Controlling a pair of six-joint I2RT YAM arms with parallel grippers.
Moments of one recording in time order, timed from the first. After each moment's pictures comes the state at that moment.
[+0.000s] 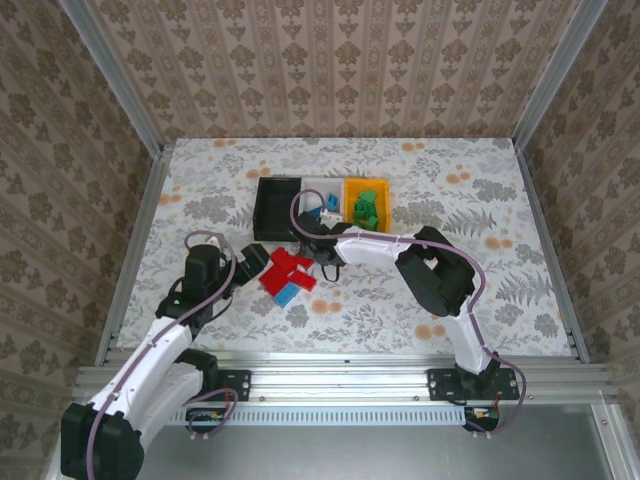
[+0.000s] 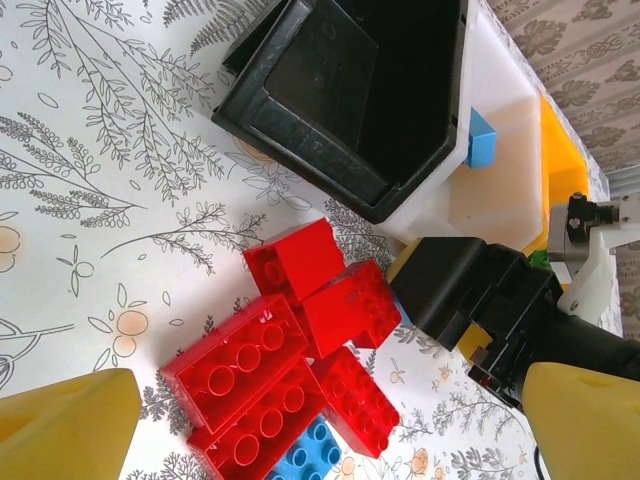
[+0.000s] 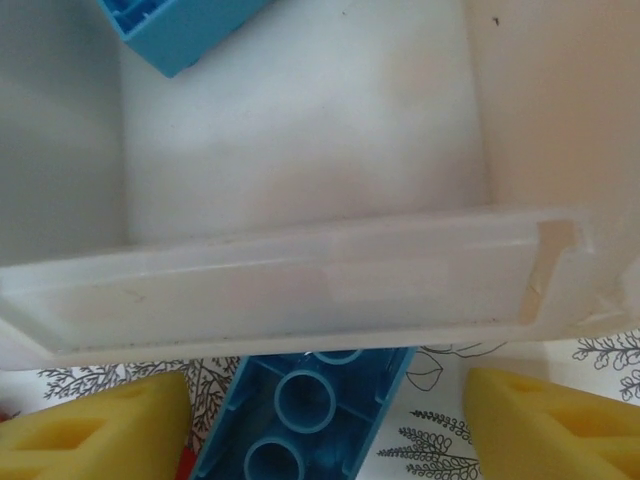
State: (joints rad) left arm -0.34 0.77 0.41 -0.24 0.17 -0.85; right arm 0.82 2.12 1.48 -0.49 0.36 0.98
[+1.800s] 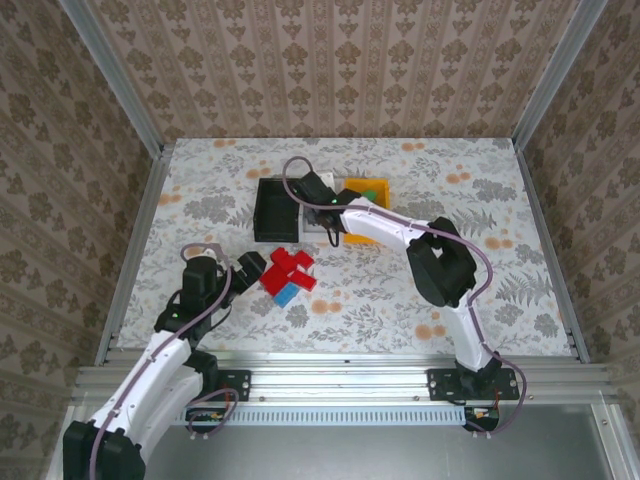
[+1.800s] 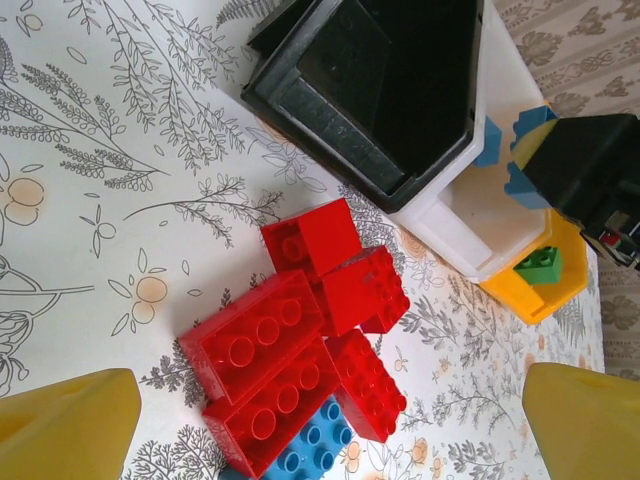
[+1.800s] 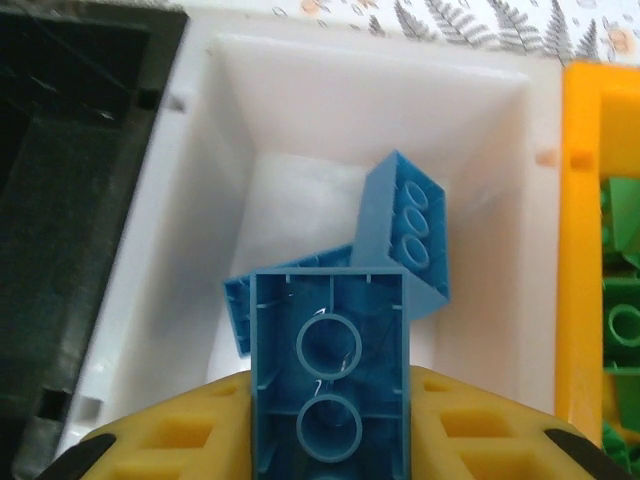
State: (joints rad) left arm -0.33 0.66 0.32 -0.23 0.18 -0.91; right arm 0.71 2.16 1.78 -0.55 0.41 0.50
